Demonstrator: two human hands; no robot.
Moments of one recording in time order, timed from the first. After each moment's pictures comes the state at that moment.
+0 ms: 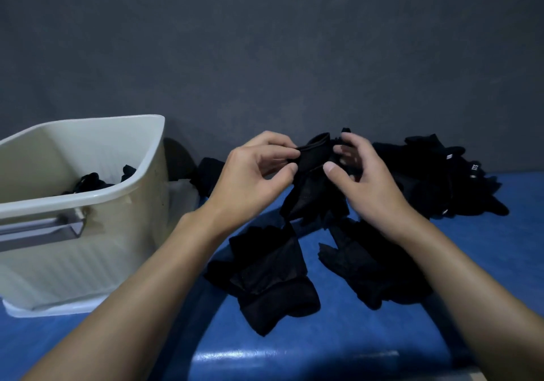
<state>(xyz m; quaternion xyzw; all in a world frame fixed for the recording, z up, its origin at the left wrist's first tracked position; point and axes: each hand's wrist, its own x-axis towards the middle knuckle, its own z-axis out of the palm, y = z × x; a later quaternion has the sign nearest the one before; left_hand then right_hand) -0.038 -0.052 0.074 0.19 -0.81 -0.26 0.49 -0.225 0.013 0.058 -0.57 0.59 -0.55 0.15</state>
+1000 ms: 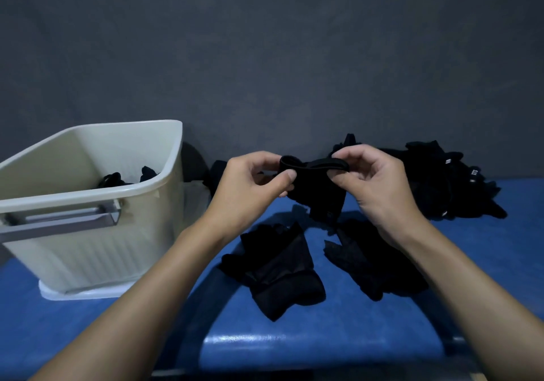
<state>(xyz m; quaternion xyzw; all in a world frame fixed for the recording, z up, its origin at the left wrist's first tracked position) -0.014 -0.031 0.073 0.26 -0.73 -0.40 0.48 -0.203 0.037 0.073 -0.55 0.47 -0.66 0.20</state>
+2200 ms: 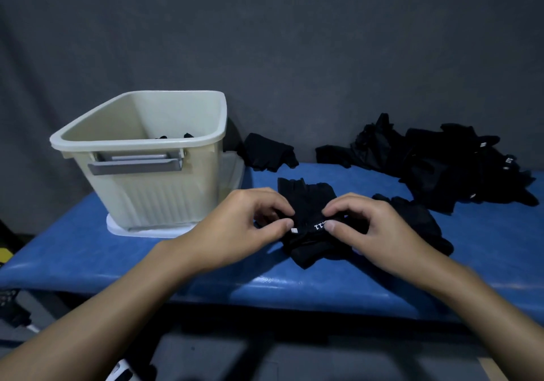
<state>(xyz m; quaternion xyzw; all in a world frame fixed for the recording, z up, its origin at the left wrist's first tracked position) 0.073 0.023 0.028 0.29 -0.86 -0.27 0.33 -0.166 0.090 0.021 -0.73 0.52 -0.40 0.17</state>
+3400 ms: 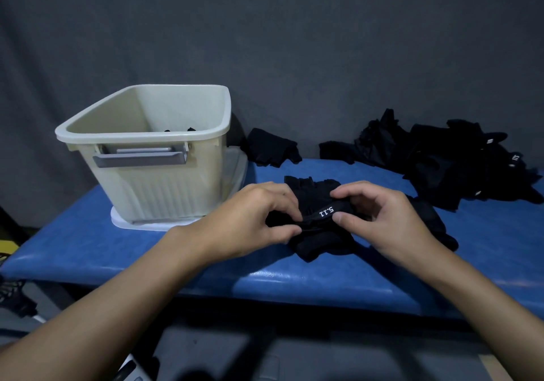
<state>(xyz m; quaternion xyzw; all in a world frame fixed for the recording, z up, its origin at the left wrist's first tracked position) 0.069 0.018 0.034 0.22 -0.92 -0.16 0.27 -0.165 0.088 0.021 -0.65 0.52 -0.49 0.25</state>
